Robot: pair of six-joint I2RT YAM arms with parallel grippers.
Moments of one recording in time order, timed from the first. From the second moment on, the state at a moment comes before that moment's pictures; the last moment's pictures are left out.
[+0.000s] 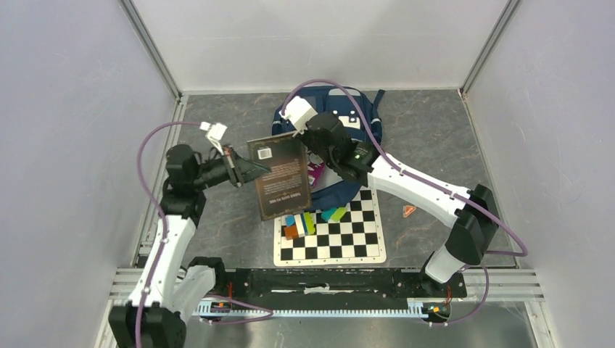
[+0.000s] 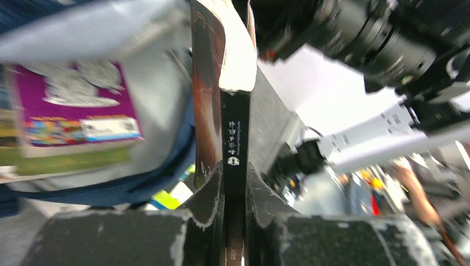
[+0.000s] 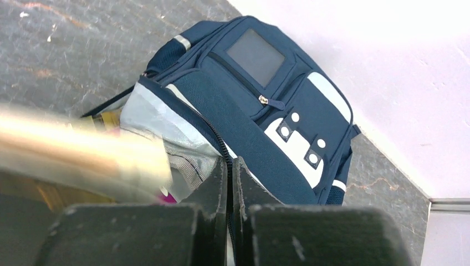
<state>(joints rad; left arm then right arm) 0.01 0.83 0.71 -0.04 0.99 -0.59 0.90 1.62 1.43 -0.20 0.44 -0.30</state>
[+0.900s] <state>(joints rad) -0.35 1.56 0.83 0.24 0.56 -0.76 0.89 1.48 1.22 -0.03 0.33 -0.21</state>
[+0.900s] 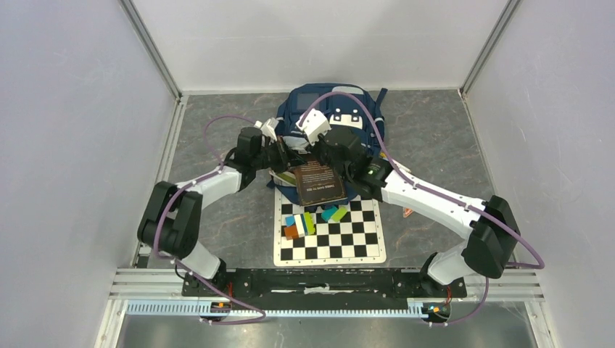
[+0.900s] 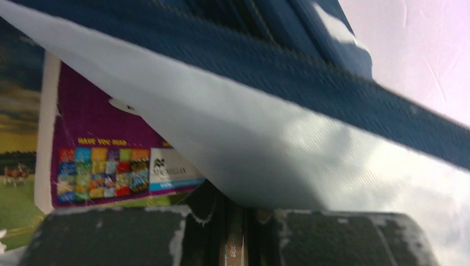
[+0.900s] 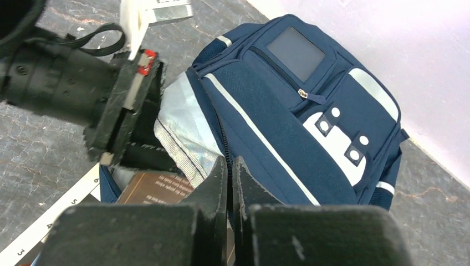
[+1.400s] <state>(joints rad) -0.34 1.51 0.88 0.03 0.24 -0.68 0.92 1.46 1.10 0.07 0.34 -0.20</state>
